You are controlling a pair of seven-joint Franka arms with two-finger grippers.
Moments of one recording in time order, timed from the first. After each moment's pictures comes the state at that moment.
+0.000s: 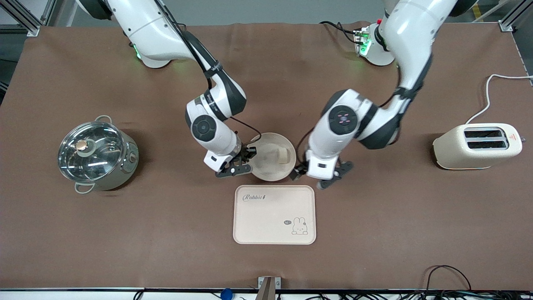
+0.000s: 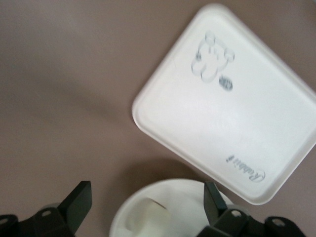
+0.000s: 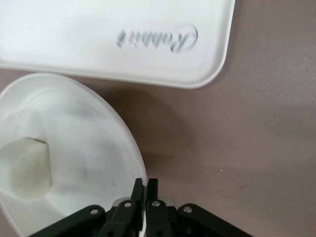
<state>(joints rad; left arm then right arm) -0.21 0.55 -0.37 -1.55 0.17 2.20 -1.19 0.55 0.62 0.06 -1.64 0.30 2.36 0.30</state>
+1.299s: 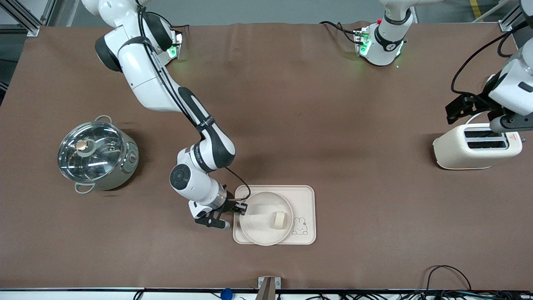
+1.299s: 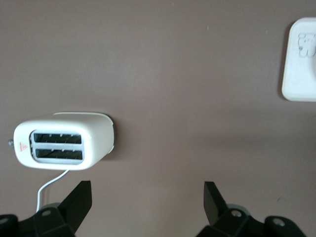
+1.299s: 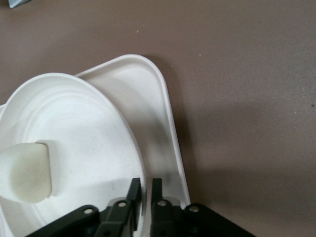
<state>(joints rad) 0.05 0.06 -0.18 -1.47 0.10 1.52 -0.13 0.43 1.10 0.07 -1.07 0.34 2.47 0.45</state>
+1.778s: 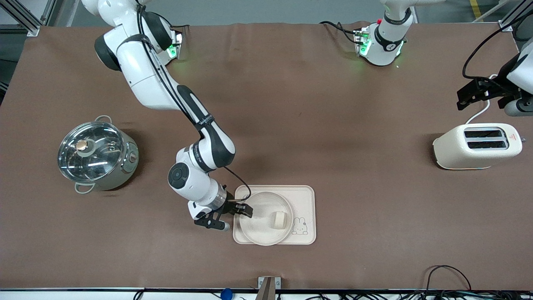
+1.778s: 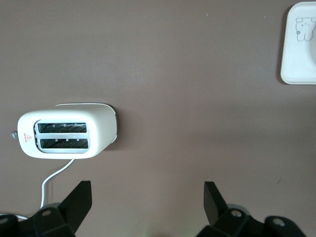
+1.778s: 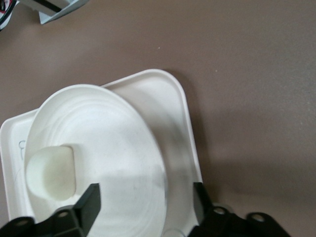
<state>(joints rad) 0.03 0.00 -0.11 -1.52 0.06 1.50 -0.06 0.42 1.07 0.07 -1.05 0.34 2.43 0.45</state>
